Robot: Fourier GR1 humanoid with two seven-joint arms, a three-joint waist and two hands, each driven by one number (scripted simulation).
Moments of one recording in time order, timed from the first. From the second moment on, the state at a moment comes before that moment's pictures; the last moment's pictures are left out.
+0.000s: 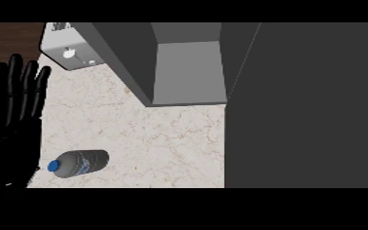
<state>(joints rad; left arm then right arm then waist) -0.01 0.10 0.01 -2.10 0.03 0.02 -0.03 -0.05 -0.10 0.02 -2.10 0.02 0.01 0.02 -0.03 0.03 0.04</state>
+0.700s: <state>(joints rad) 0.46 0.01 -0.10 -2.44 0.07 0.38 0.00 0.27 -0.11 0.07 -2.29 -0.14 0.13 0.13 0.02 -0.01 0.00</state>
